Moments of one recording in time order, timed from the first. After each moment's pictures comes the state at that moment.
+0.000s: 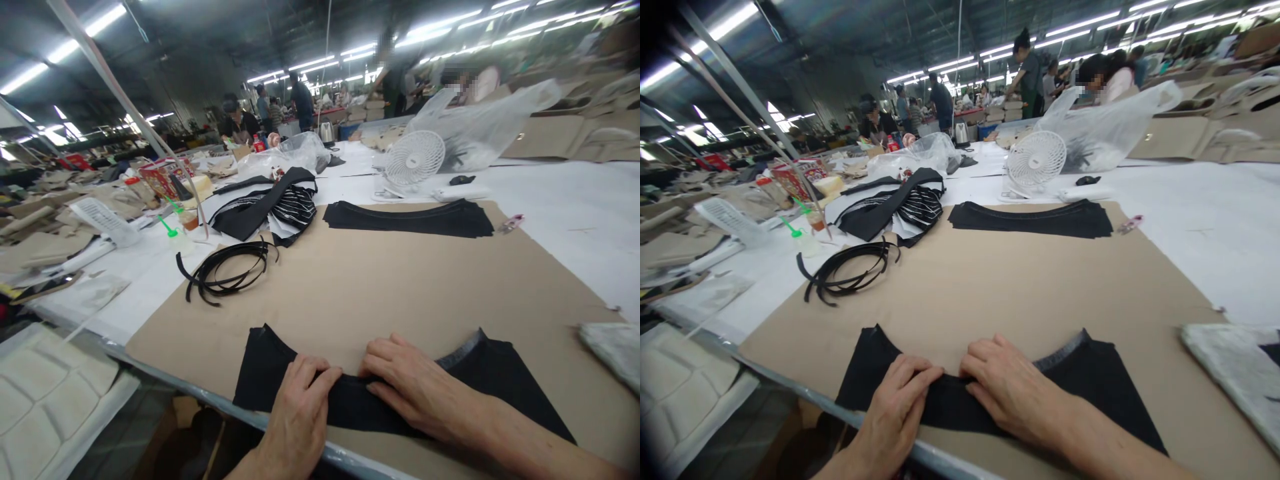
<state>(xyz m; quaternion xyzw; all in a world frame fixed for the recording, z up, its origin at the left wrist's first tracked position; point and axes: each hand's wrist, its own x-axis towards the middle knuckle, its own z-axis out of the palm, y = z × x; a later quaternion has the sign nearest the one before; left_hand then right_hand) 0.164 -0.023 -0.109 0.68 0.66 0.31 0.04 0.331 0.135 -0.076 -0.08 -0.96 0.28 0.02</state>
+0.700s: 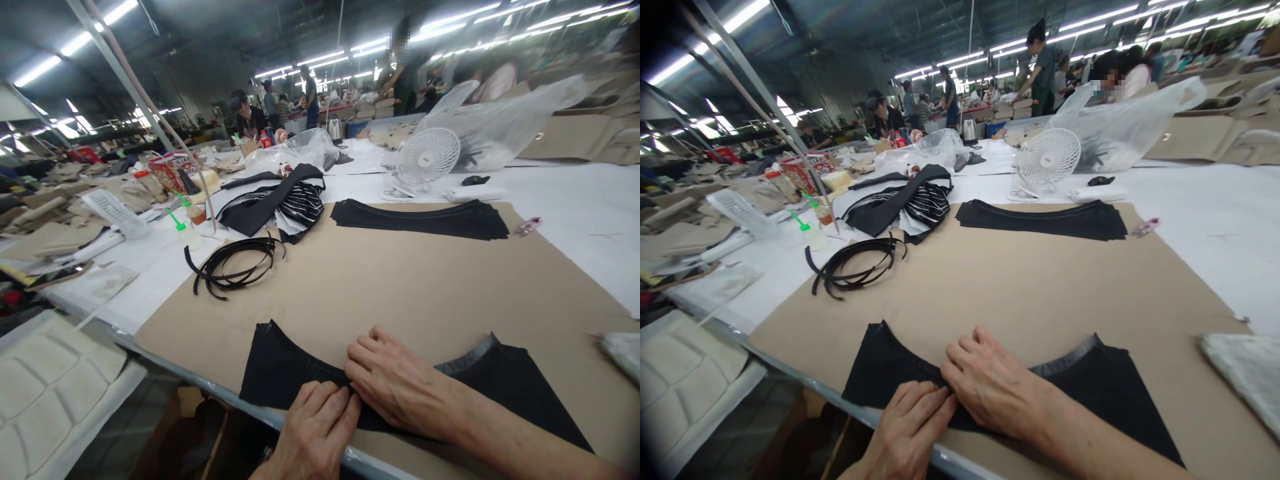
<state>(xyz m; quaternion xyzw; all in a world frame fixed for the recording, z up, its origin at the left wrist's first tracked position) 0.169 -0.034 -0.127 0.77 0.54 0.27 -0.18 0.299 0.124 -0.080 0.04 -1.00 0.05 0.05</state>
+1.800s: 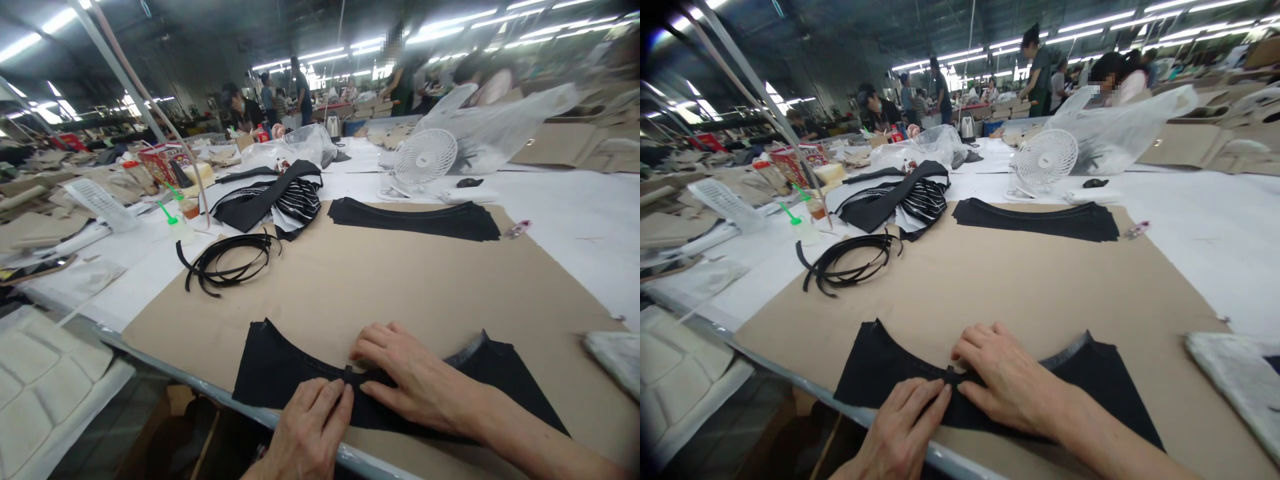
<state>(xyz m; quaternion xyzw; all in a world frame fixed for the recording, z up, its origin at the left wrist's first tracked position) 0.168 -0.036 -0.128 0.77 0.56 0.25 -0.17 0.313 0.136 -0.062 -0.08 -0.96 0.25 0.03</state>
